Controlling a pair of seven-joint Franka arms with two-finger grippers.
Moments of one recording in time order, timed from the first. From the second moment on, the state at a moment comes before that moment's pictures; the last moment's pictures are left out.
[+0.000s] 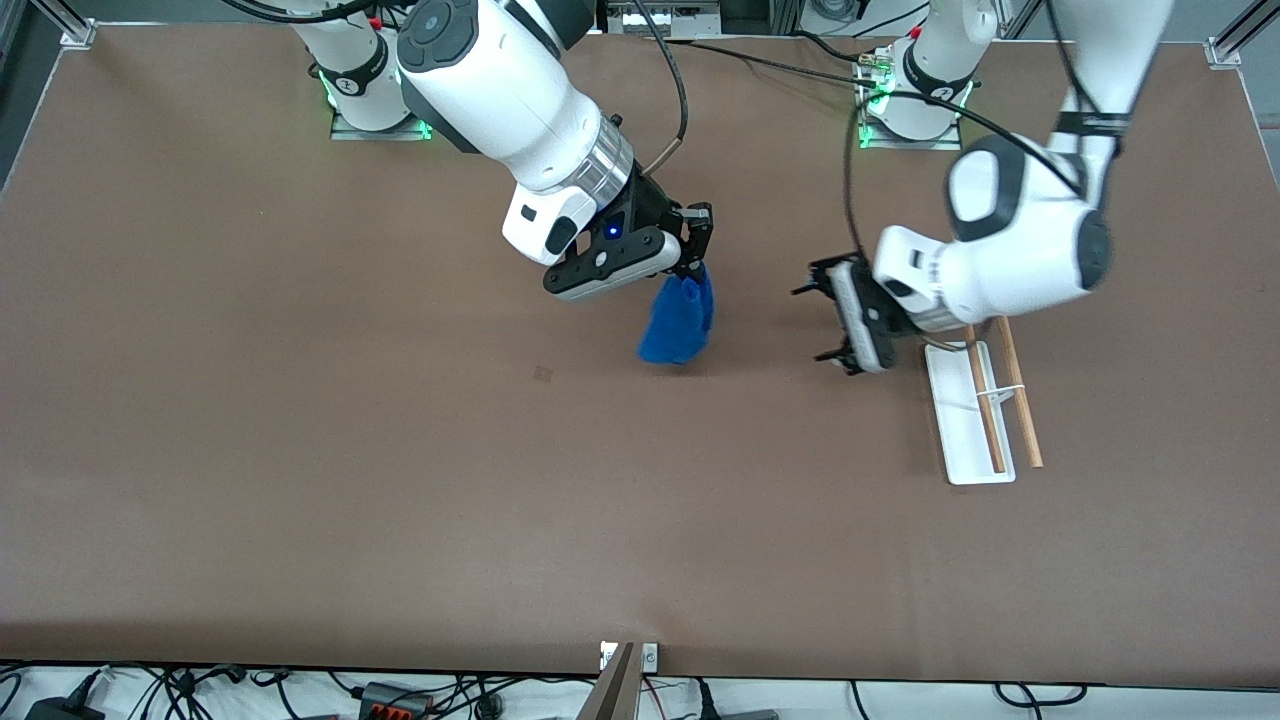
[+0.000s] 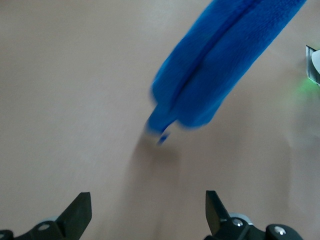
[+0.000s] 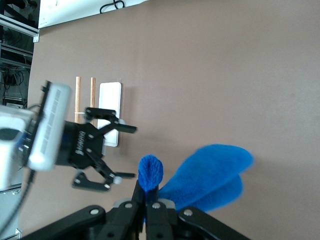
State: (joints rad) left arm 0.04 0.24 -0.41 -1.98 -0.65 2.23 1.16; right arm 0.32 0.56 0.59 -1.20 0.02 2.15 0.67
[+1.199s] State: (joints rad) left arm -0.10 0.53 -0.66 -2.04 -0.83 2.92 1.36; right arm 0.32 0.57 0.58 -1.20 0.02 2.15 0.67
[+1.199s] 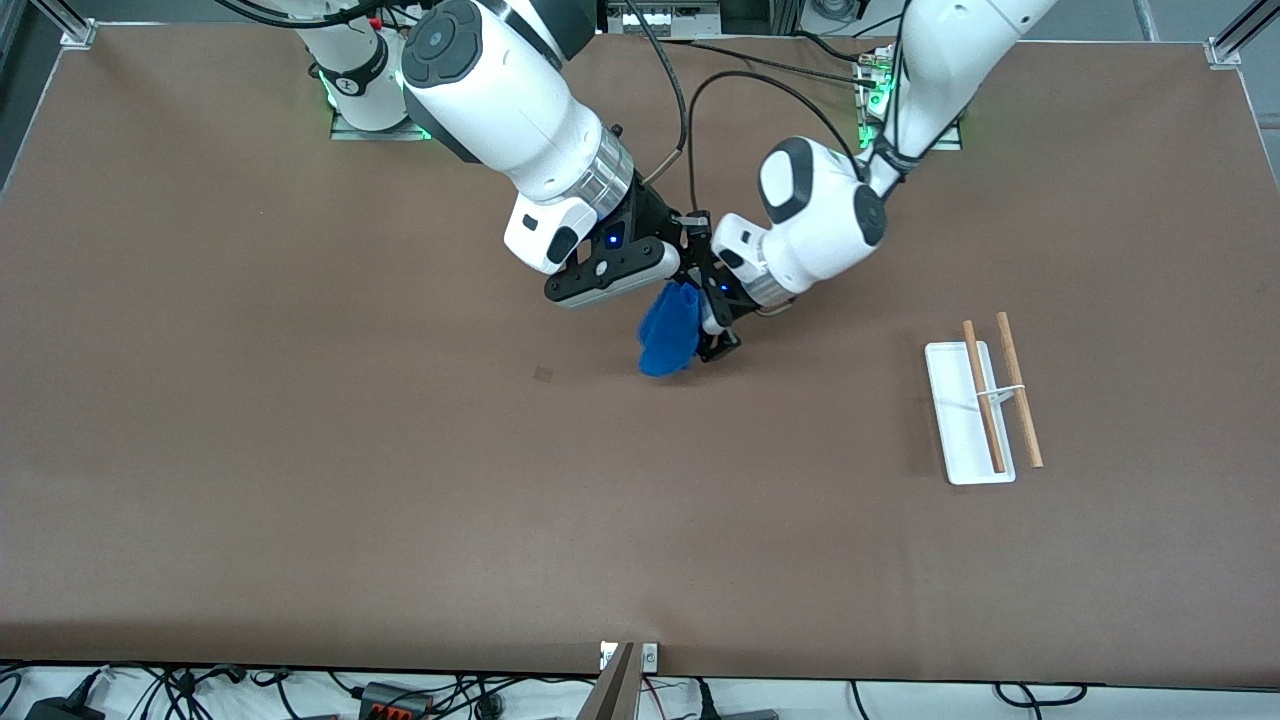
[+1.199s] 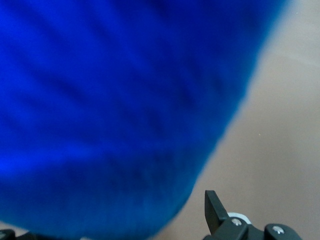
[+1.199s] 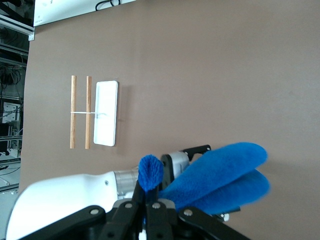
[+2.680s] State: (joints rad) left arm -0.10 0.55 -0.65 -1.97 -0.83 2.93 1.36; right arm 0.32 0.57 0.58 -1.21 -0.01 2.15 0.67
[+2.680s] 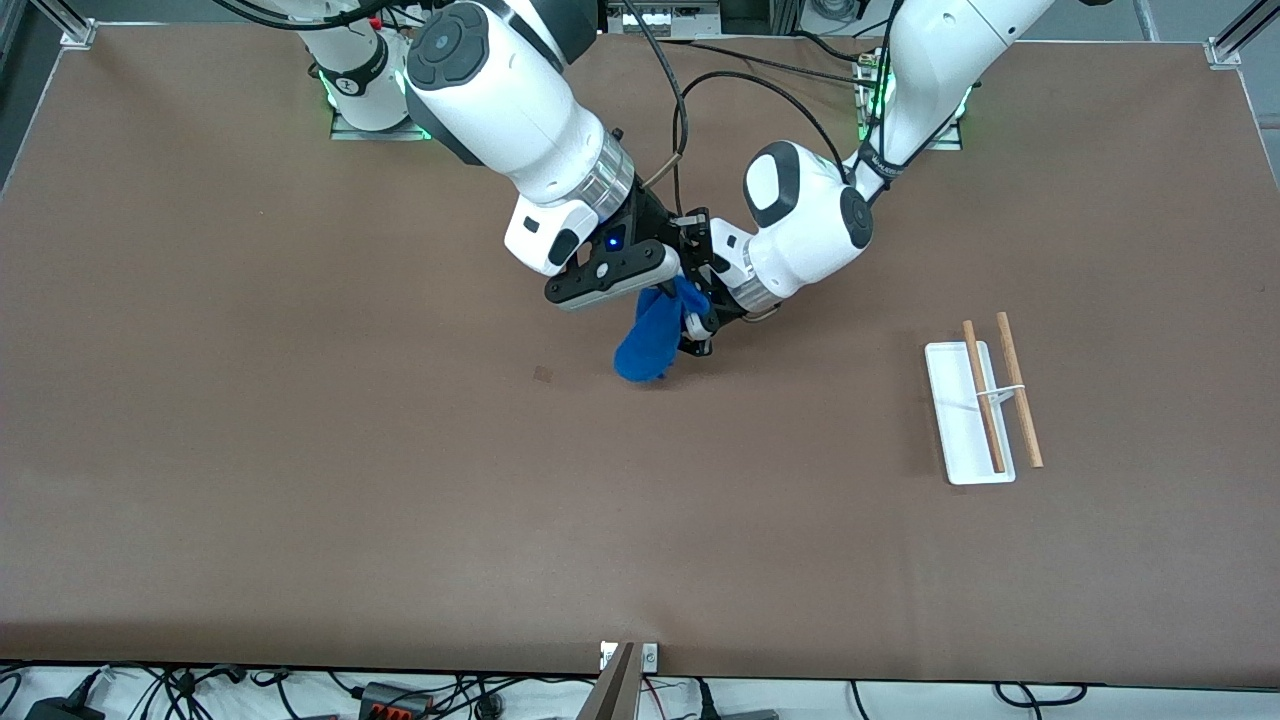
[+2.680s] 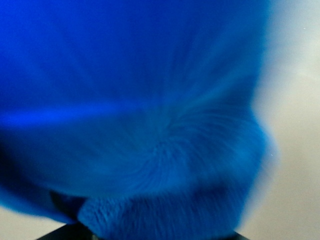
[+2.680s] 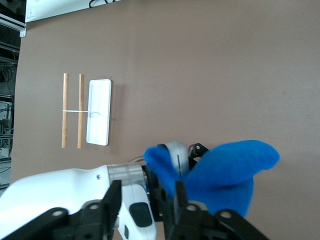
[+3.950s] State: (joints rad) left arm 0.57 0.12 -0.63 -2.14 -0.53 2.14 1.23; right arm 0.25 0.57 0.43 -1.25 -0.17 1.93 0.65
